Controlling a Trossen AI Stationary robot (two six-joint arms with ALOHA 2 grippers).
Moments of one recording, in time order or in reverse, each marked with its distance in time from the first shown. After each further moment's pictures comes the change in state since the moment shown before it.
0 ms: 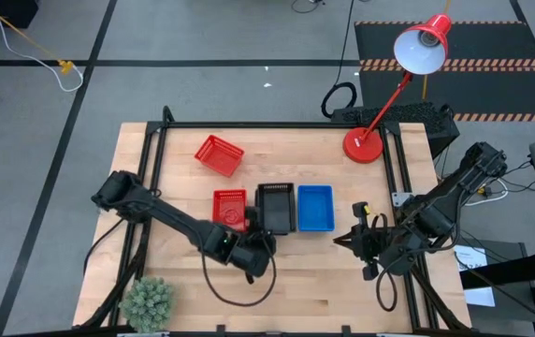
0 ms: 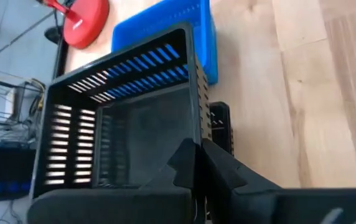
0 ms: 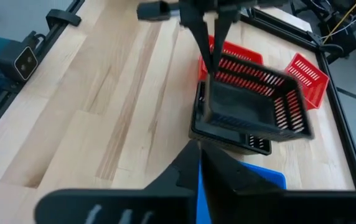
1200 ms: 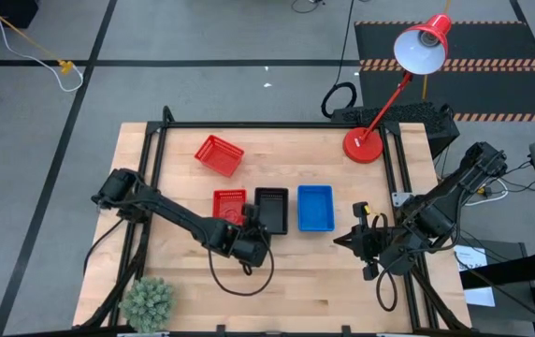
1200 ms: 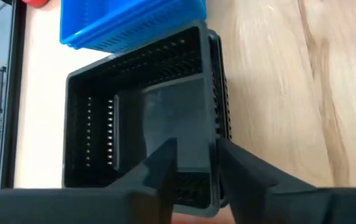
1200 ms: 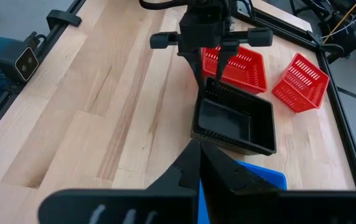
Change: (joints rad) left arm 0.062 -0.001 -0.204 0.126 0.083 0.039; right arm 0.001 -0.001 0.000 0.000 -0.001 0.004
